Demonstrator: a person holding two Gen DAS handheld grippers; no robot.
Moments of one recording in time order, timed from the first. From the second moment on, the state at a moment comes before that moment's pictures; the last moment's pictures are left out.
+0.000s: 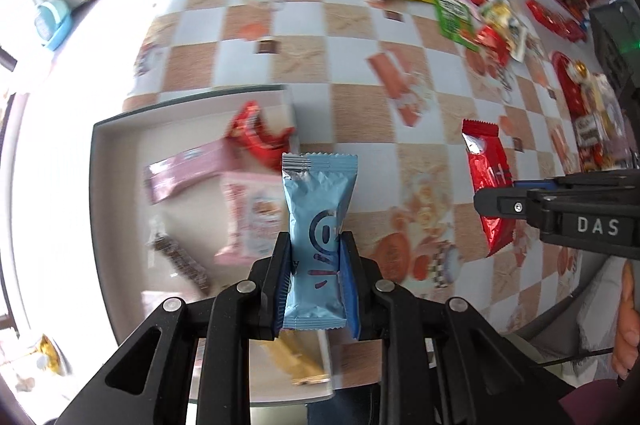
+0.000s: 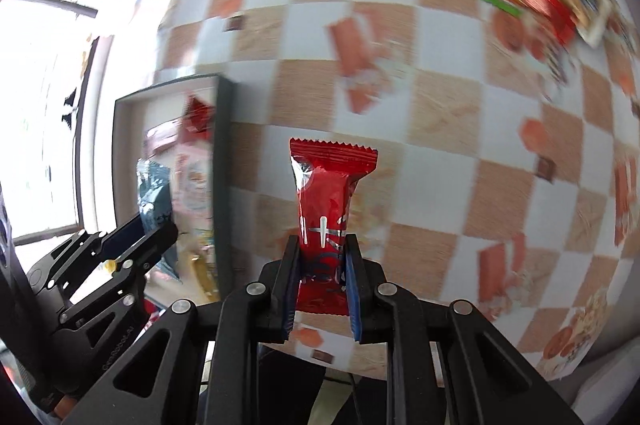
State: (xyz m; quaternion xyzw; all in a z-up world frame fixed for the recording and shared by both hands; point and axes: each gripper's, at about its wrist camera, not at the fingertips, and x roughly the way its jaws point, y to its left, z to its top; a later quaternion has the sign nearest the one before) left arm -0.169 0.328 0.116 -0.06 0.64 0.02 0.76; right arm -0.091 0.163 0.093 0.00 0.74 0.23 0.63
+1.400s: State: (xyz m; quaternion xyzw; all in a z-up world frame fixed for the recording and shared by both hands) left arm -0.235 0.444 0.107 -0.11 0.62 0.18 0.75; right arm -0.137 0.314 0.088 -0.12 0.74 0.30 0.59
